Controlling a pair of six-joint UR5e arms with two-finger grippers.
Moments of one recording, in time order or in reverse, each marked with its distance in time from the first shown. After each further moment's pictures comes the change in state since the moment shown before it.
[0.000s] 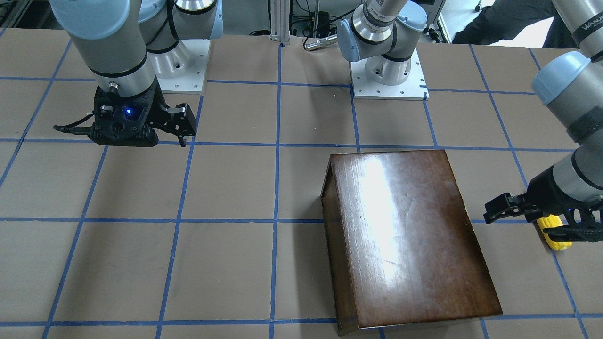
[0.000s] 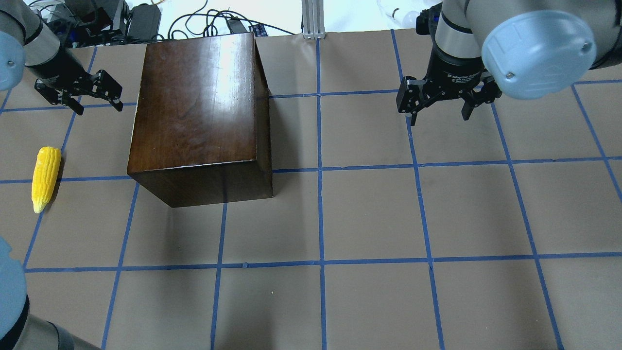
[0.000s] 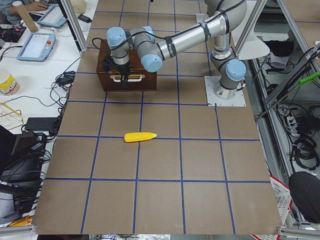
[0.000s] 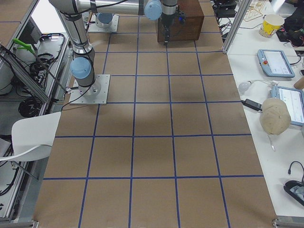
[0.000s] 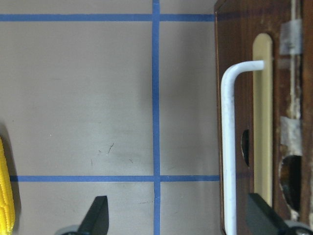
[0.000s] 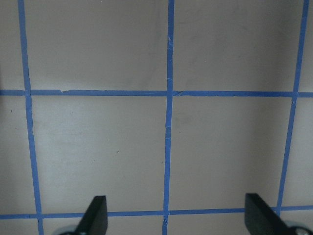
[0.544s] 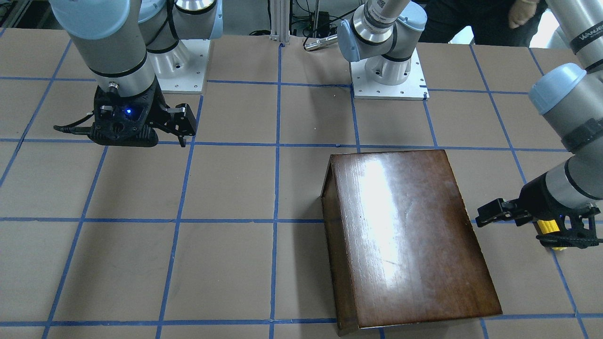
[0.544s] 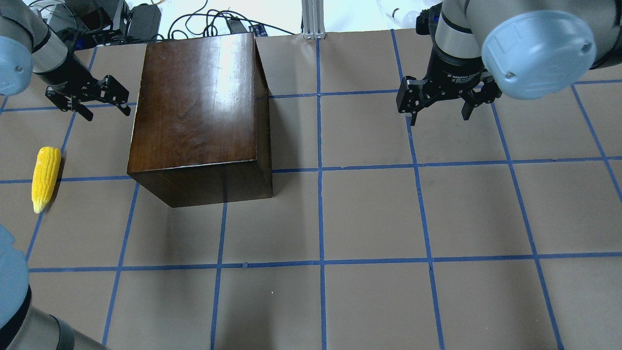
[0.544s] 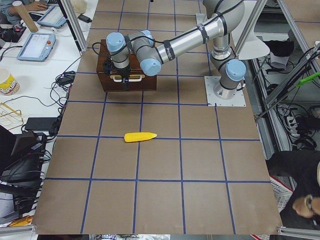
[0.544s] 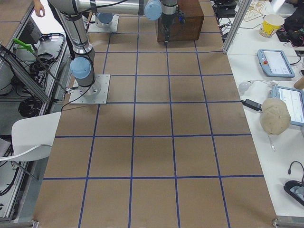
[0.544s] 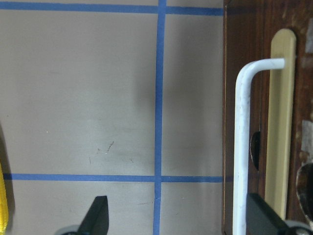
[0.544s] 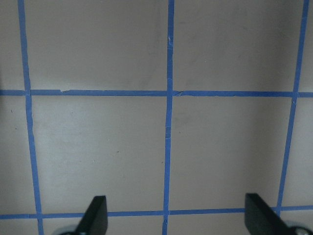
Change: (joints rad) left arm 0.003 -0.023 -0.009 0.001 -0.044 -0.004; right arm 0.000 0.000 0.000 0.000 0.000 0.000
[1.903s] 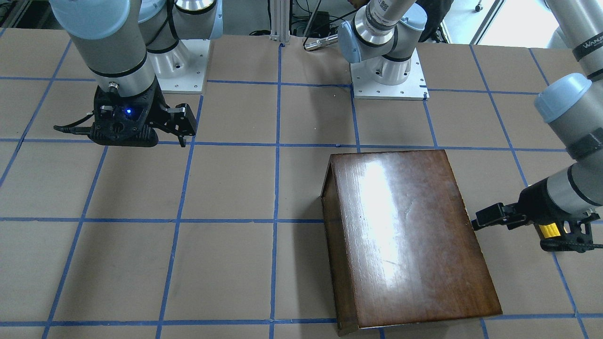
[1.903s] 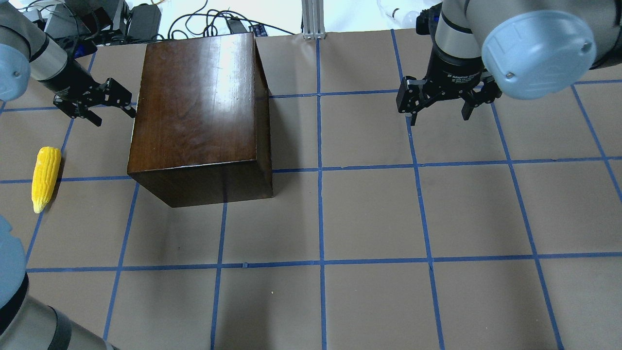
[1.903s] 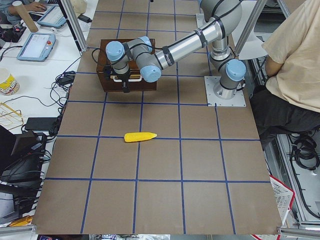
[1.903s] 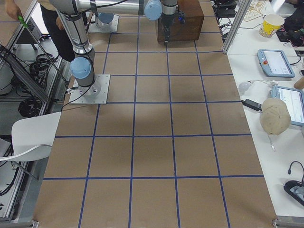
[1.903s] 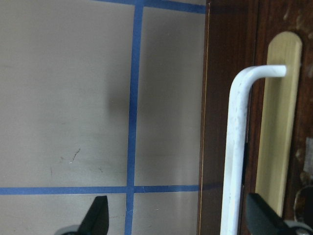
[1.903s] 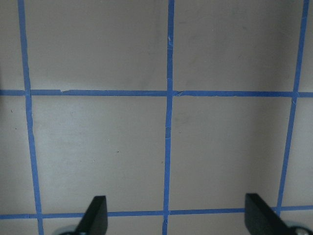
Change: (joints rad) left arm 0.032 -0.025 -0.007 -0.011 -0.088 0.012; right arm 0.000 0.000 0.000 0.000 0.000 0.000
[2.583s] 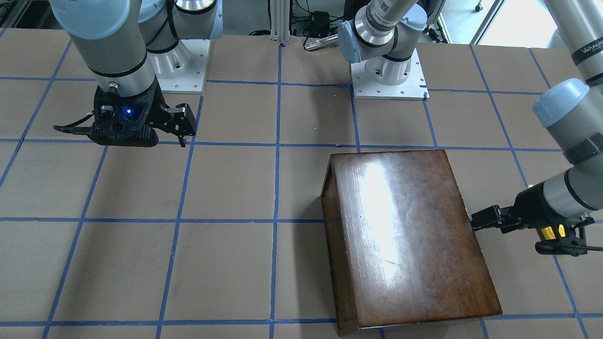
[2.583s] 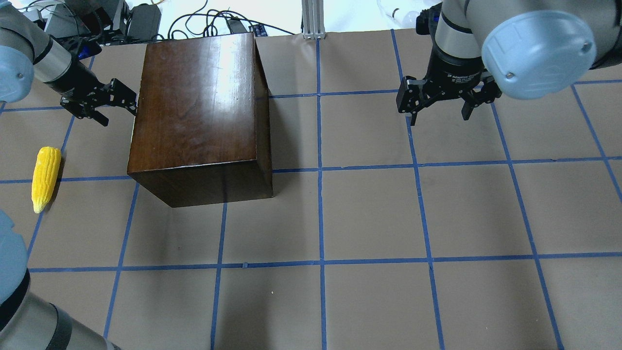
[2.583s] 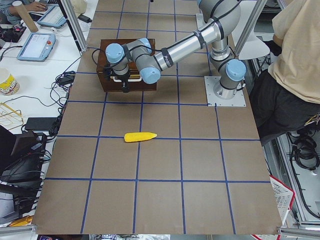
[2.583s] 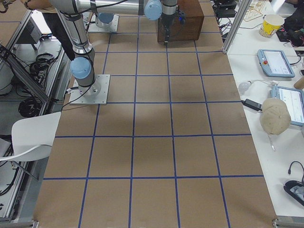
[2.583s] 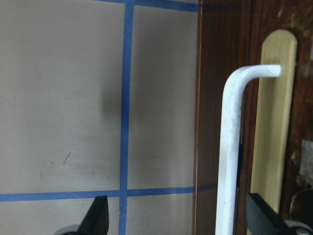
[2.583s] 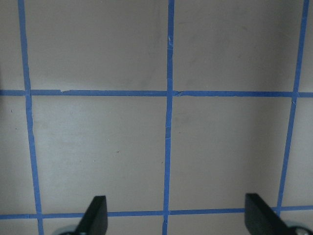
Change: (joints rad) left arm 0.000 -0.014 -0.001 0.003 -0.042 0.033; right arm 0.000 0.000 0.000 0.000 0.000 0.000
